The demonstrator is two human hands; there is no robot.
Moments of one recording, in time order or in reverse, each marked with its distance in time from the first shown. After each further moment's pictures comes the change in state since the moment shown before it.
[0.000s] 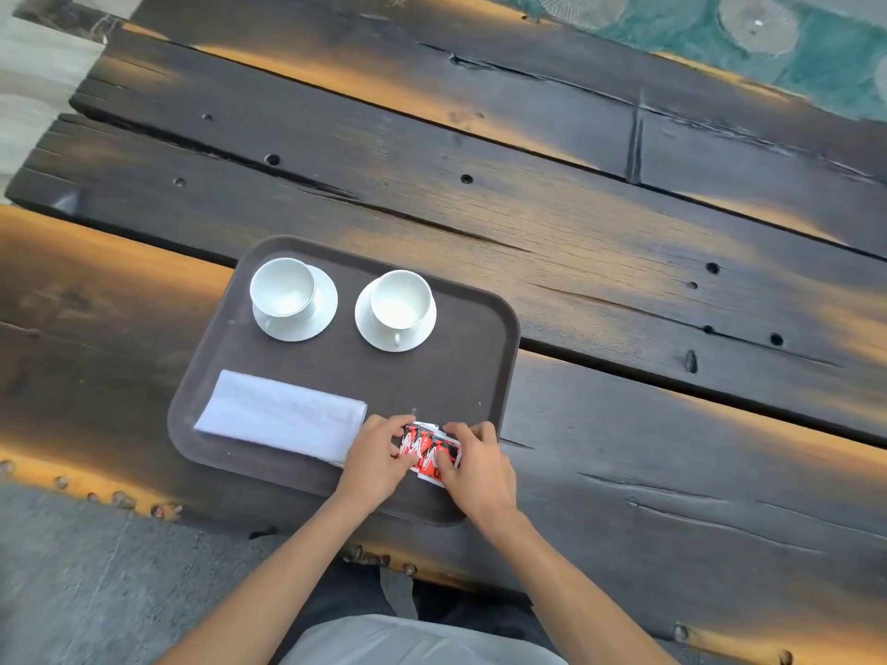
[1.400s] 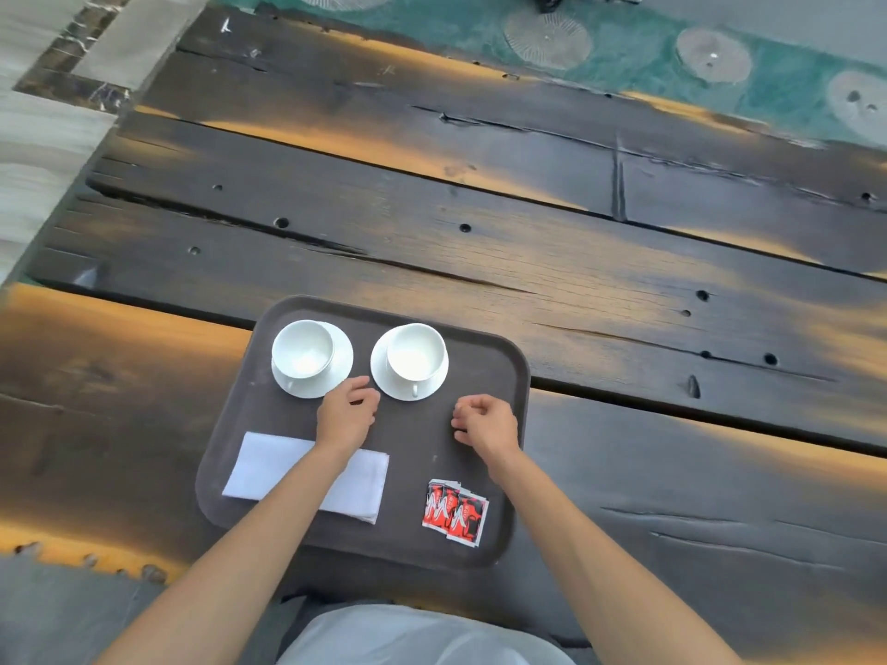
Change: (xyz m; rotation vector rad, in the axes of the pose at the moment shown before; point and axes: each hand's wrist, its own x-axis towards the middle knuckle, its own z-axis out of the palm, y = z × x) left_hand 0.086 0.014 -0.104 -0.507 0.174 -0.277; right_hand 0.094 -0.052 -0.037 0.950 0.044 0.397
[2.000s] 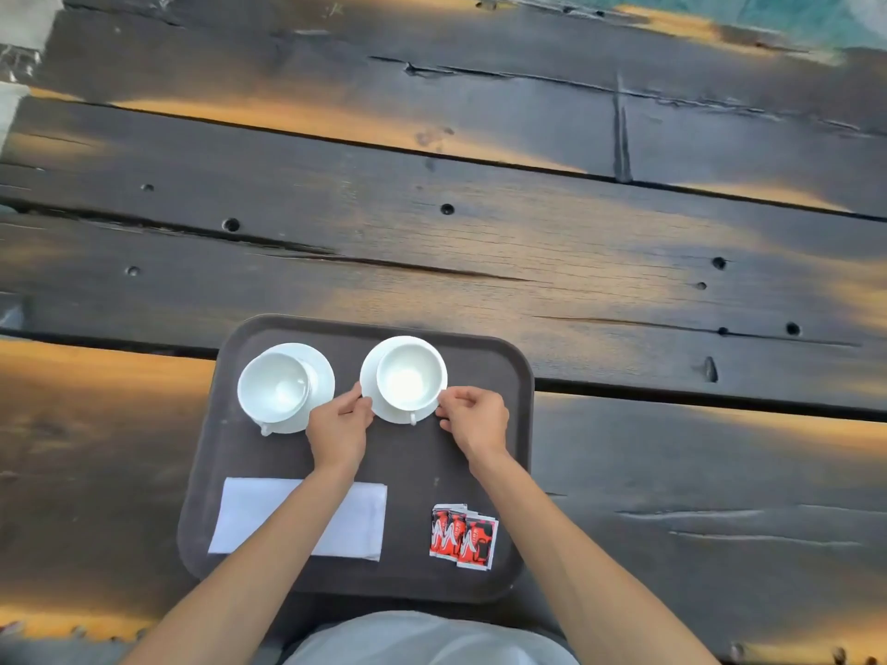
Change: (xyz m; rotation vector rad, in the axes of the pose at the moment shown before) left_hand 0.037 0.010 0.023 -0.044 0.091 -0.035; right_hand 0.036 -0.019 0.031 0.075 0.139 0.073
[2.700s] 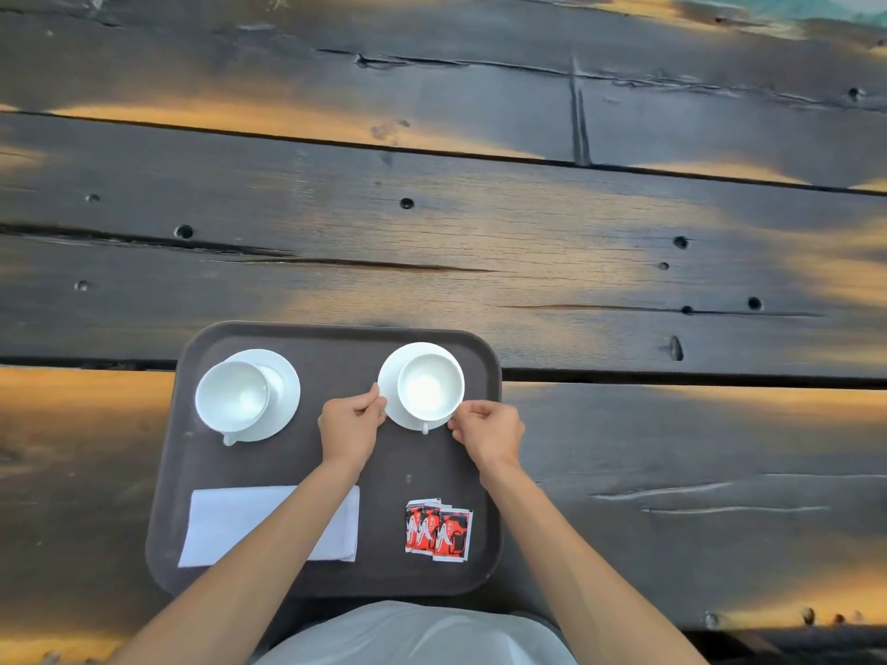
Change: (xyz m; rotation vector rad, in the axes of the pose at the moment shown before) left_hand -0.018 0.008 0.045 0.113 -0.121 0.030; right_hand -0.004 0.016 -0.057 -0.063 0.111 0.077
